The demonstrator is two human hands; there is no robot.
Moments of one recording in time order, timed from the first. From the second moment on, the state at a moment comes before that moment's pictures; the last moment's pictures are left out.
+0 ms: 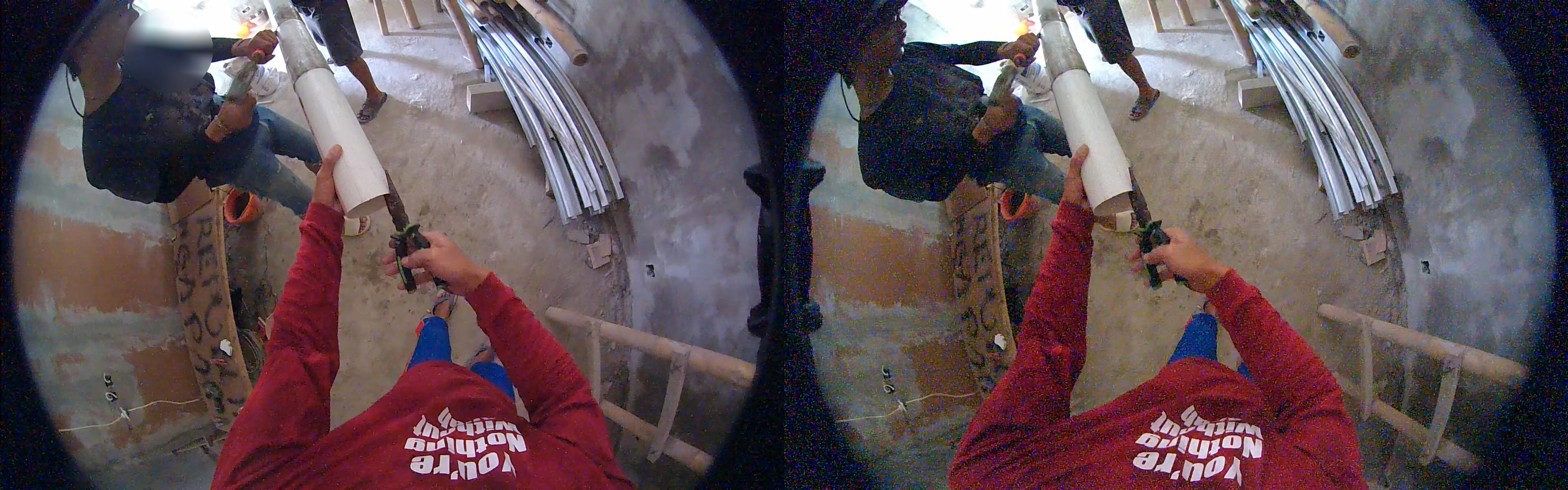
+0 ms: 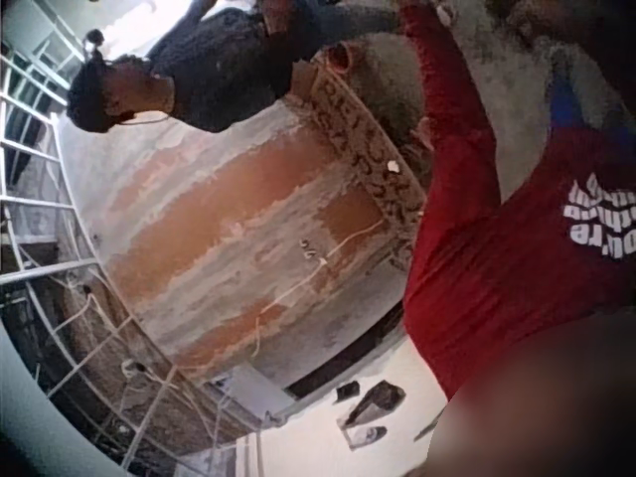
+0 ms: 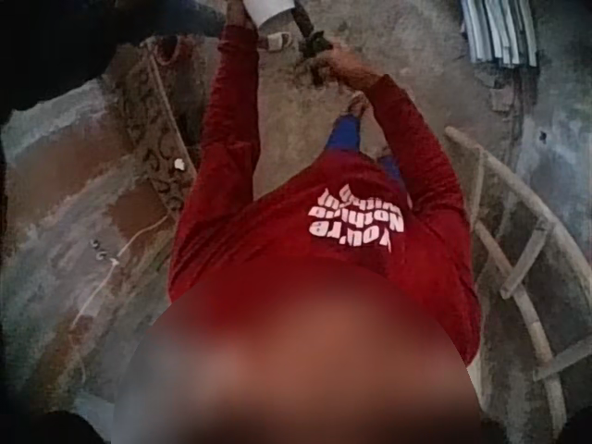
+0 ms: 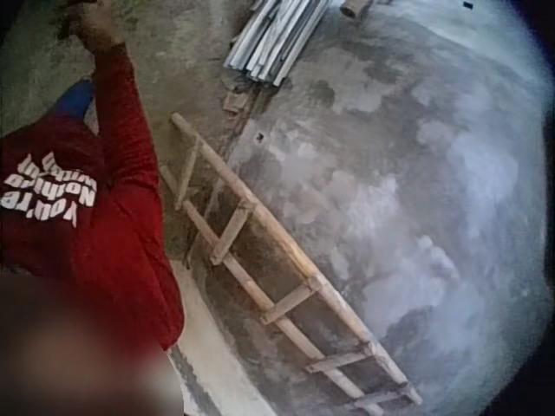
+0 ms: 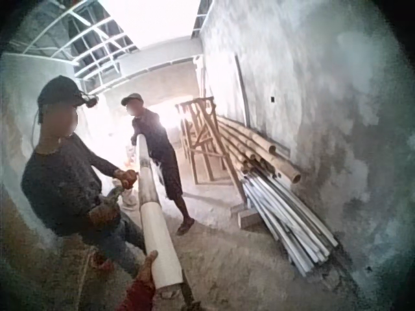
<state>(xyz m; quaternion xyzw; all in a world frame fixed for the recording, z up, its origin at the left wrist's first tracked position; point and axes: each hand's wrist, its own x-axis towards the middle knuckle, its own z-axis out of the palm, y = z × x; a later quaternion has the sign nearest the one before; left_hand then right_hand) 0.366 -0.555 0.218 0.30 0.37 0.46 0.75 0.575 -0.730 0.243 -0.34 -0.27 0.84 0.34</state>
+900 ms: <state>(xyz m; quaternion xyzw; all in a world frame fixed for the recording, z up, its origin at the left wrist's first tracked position) 0.373 -0.487 0.246 0.42 0.65 0.35 0.52 0.539 -0.743 0.195 -0.22 -0.16 0.86 0.43</state>
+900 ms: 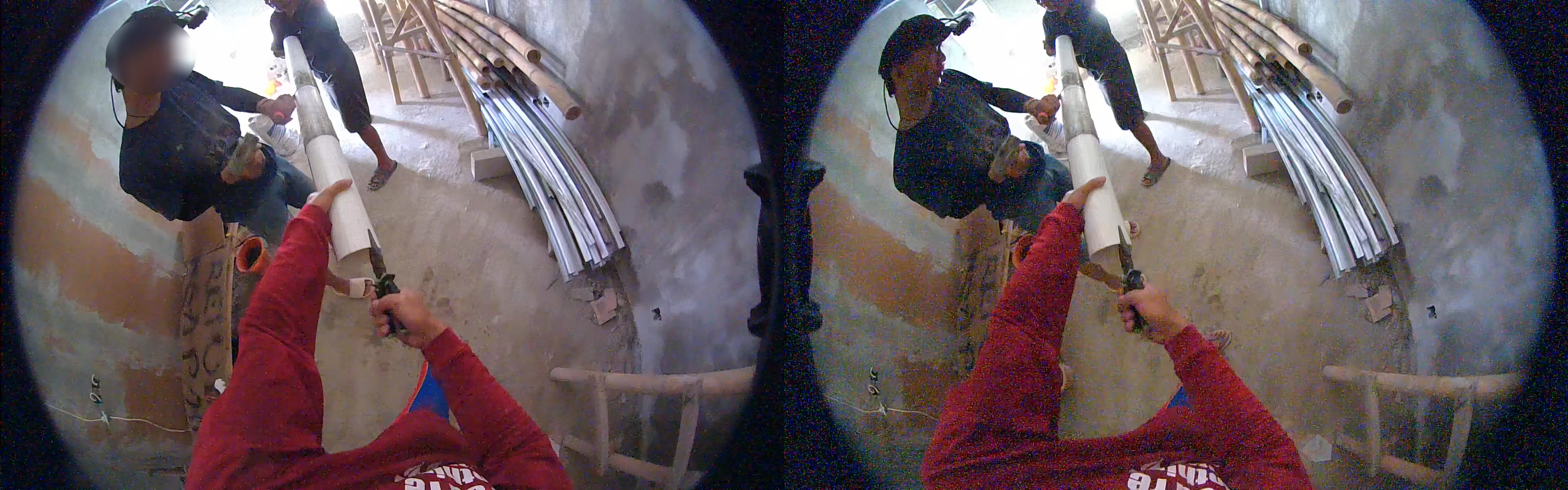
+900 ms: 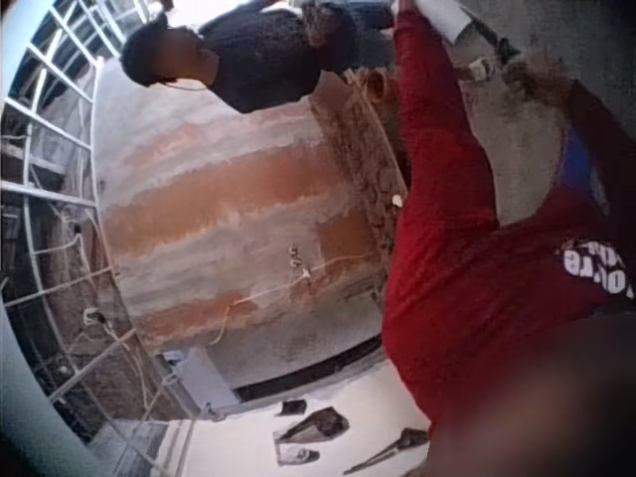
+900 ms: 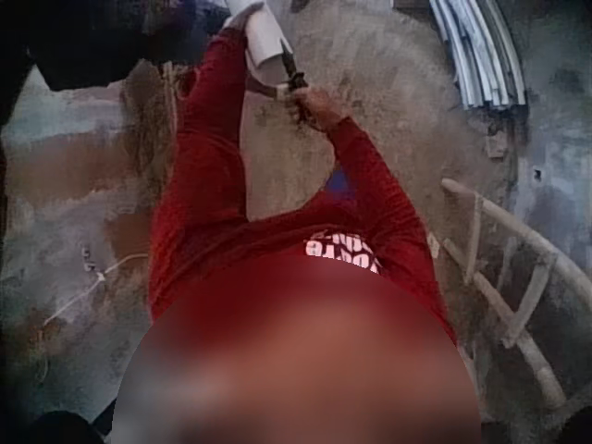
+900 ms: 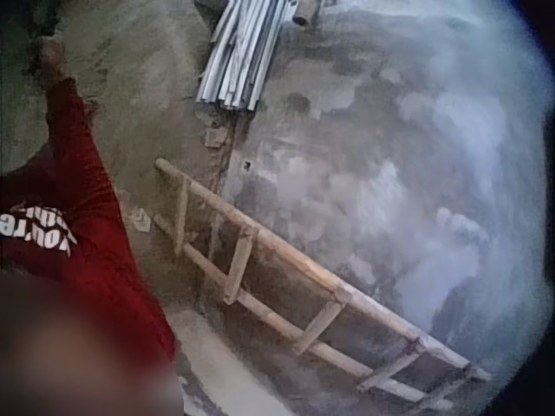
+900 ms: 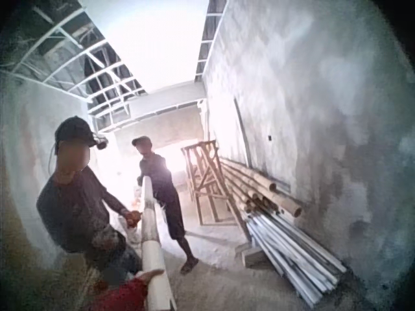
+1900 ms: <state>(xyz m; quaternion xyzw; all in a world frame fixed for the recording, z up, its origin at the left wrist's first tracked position) 0.349 -0.503 0.218 0.41 0.63 0.42 0.50 0.534 -0.772 0.209 -0.25 -0.13 0.86 0.42</state>
